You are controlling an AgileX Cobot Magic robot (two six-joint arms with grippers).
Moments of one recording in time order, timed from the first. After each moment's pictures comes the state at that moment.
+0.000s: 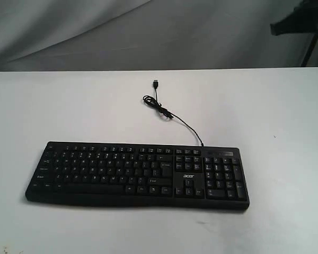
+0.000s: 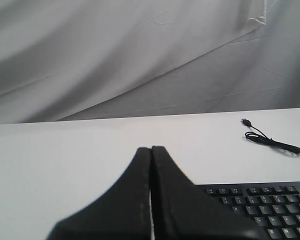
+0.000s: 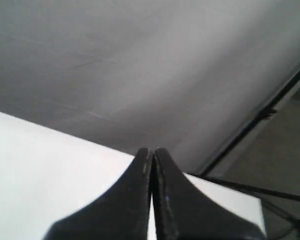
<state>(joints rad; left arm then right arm) 0.04 0.00 0.00 0.03 0.16 -0.02 0.22 1.68 -1.25 -1.42 0.11 1.08</state>
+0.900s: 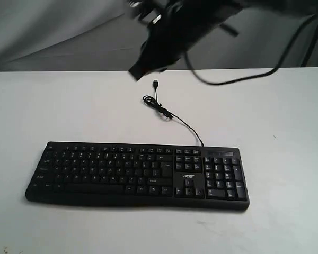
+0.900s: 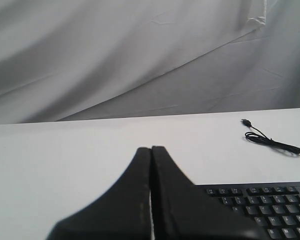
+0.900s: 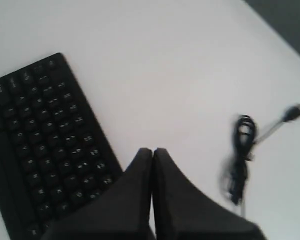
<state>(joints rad) 0.04 0.00 0.00 0.03 0.16 -0.02 0.68 2.00 -1.77 0.39 0.84 -0.67</state>
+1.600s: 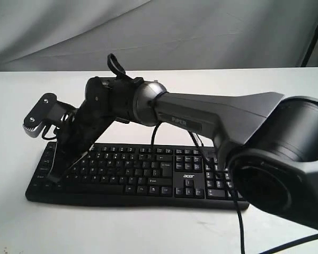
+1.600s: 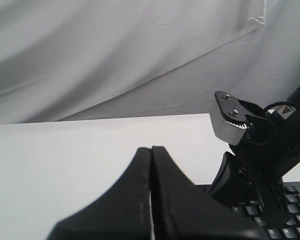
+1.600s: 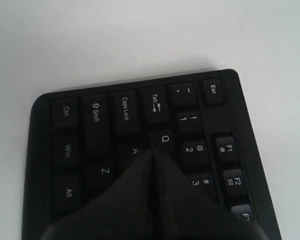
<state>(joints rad) 0.04 0.00 0.00 0.03 0.16 -0.02 0.99 2.45 -2.02 0.44 0.71 -0.78</state>
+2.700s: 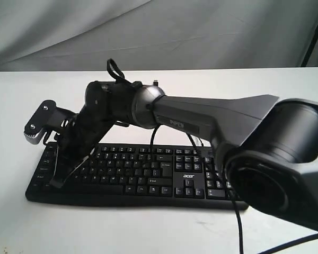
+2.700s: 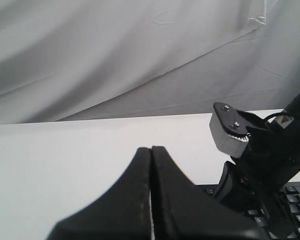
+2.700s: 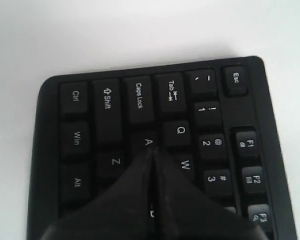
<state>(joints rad) 0.04 0.00 0.00 0.03 0.16 -0.02 0.99 2.46 -2.02 0.45 0.73 -0.83</state>
